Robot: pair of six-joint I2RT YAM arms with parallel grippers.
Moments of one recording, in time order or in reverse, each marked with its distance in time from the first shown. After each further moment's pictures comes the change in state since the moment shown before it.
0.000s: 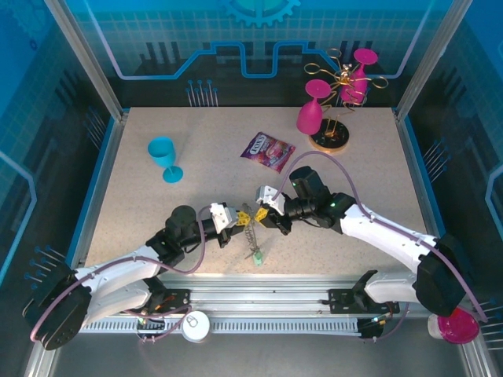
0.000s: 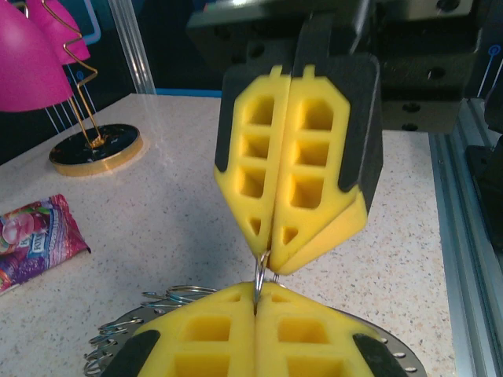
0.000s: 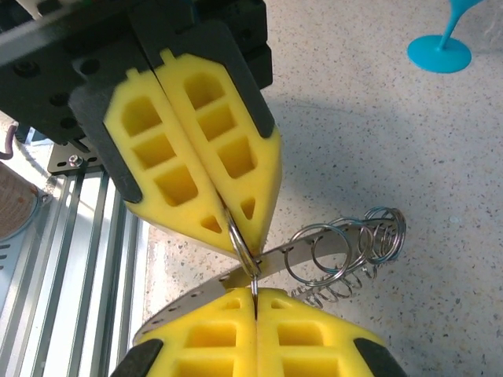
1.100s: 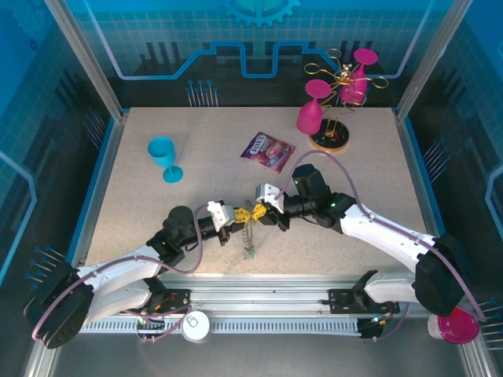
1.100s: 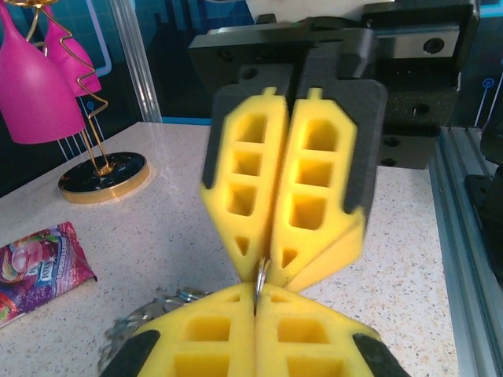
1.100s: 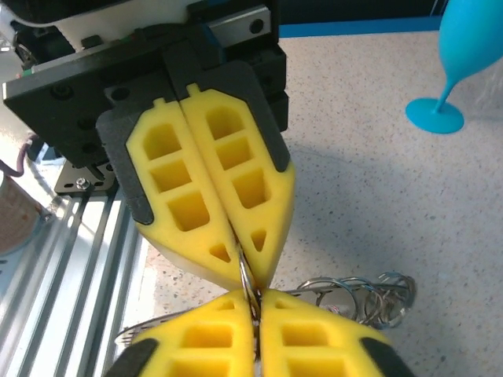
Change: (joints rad) left arm 0.006 0.018 -0.011 0.108 0.013 -0.040; right arm -0.015 -0.003 -0.021 0.129 -0.082 -0.041
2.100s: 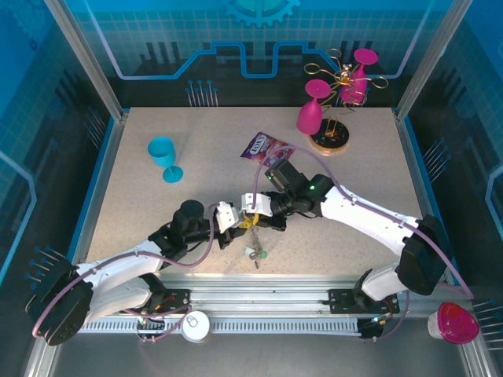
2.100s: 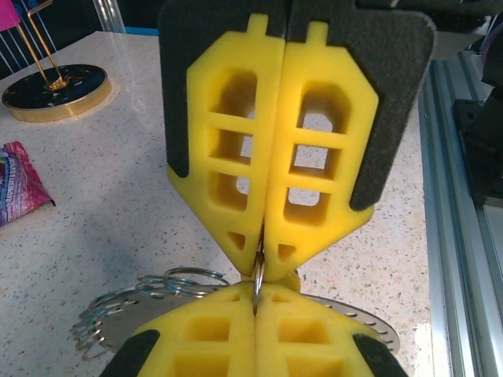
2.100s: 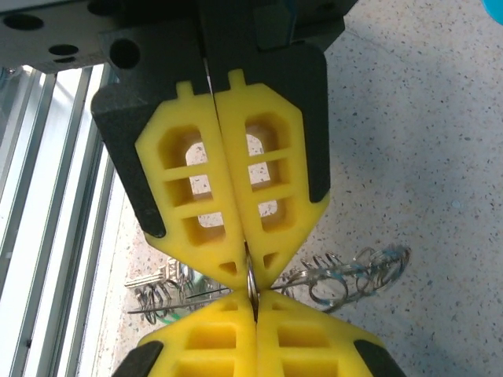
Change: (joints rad) left arm -0.005 0.027 0.089 -0.319 0.015 0.073; right arm 0.115 0.184 0.331 -0.547 0.269 -0.284
